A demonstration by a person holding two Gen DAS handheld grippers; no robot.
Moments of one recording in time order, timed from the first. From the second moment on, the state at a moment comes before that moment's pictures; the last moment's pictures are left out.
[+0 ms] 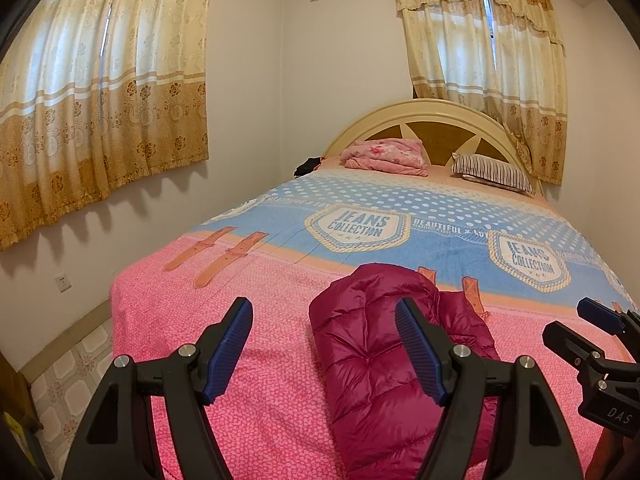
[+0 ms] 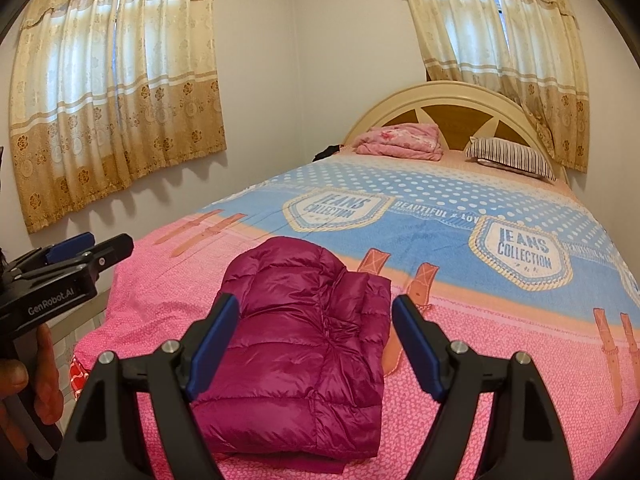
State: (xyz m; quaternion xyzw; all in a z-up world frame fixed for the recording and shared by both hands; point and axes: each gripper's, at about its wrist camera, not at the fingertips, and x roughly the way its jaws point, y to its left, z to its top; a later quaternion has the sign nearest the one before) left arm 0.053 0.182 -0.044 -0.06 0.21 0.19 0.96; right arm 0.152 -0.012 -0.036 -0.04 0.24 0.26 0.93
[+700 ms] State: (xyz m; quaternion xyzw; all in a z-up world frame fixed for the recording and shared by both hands) left arm 0.056 0.183 -0.045 -0.06 0.22 0.19 0.96; right arm 0.151 -0.013 -0.037 -0.03 0.24 0.26 0.93
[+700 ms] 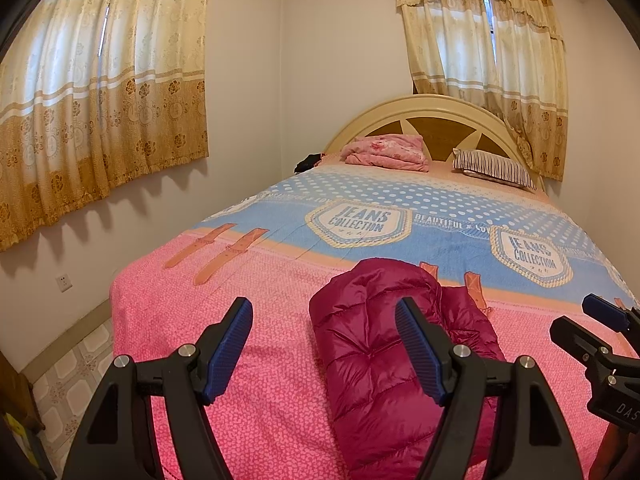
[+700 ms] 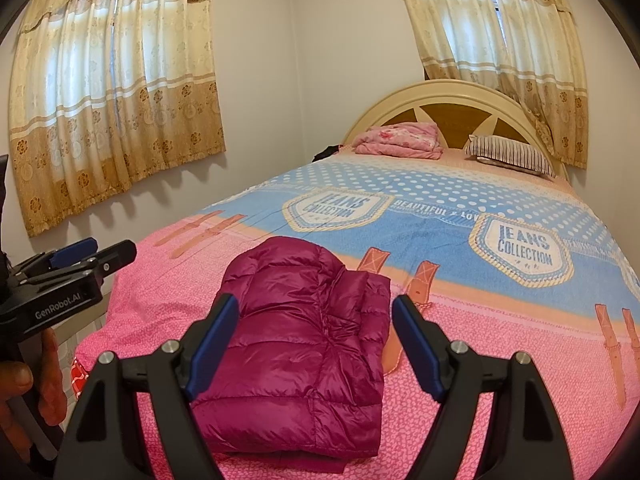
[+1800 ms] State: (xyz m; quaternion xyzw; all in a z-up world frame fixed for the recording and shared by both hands) left arm 0.062 0.182 -0.049 -0.05 0.22 0.20 0.95; right arm 0.151 -0.008 -0.033 -0.03 0.23 0.26 0.94
